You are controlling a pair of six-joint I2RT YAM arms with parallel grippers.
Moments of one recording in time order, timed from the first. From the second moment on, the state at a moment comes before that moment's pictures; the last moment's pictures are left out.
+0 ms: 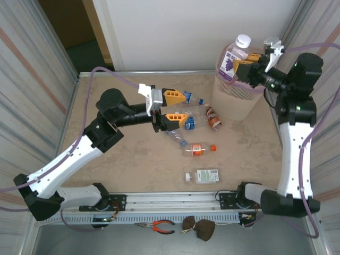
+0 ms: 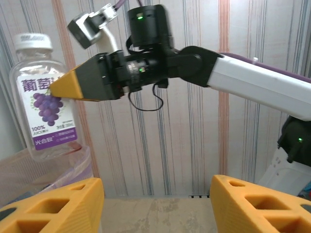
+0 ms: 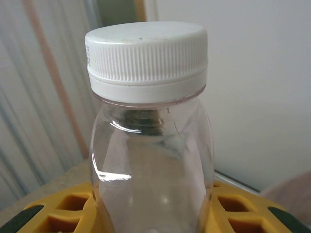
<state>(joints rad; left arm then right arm) -0.84 1.17 1.29 0.06 0.63 0.02 -0.13 1.22 1.62 -0.44 -0.88 0.11</state>
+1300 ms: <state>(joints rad) -0.79 1.16 1.26 -0.09 0.62 0.02 -0.19 2.13 2.42 -1.37 -0.93 -0.74</state>
